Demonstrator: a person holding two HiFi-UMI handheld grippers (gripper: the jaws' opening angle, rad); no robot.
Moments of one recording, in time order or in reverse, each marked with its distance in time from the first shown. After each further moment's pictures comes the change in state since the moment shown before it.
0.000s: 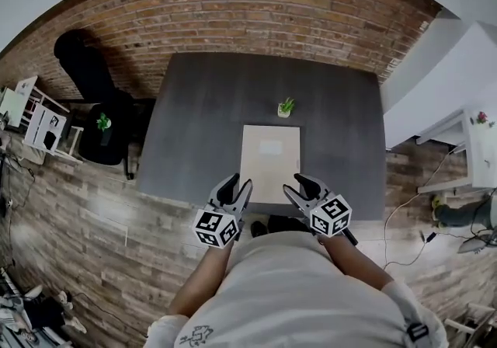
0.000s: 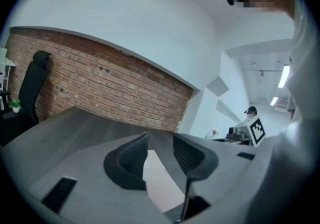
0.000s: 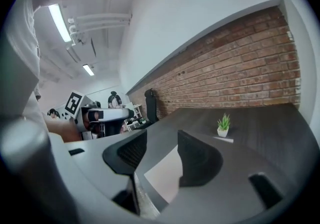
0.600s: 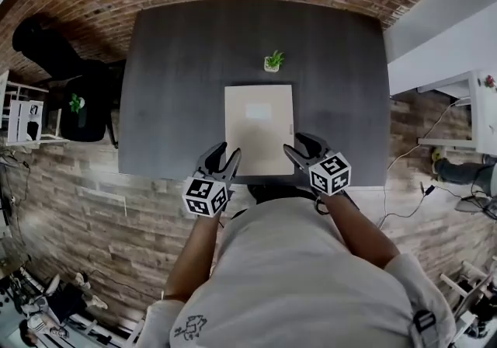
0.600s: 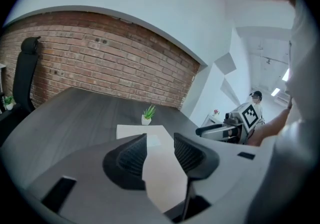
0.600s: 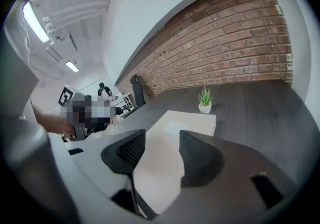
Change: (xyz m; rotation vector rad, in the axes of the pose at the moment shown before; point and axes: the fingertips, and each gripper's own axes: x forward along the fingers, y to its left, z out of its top) left arm 0.061 0.051 -0.074 0.004 0.267 0.002; right arm 0.033 -0.098 -0.069 0.119 0.185 -0.089
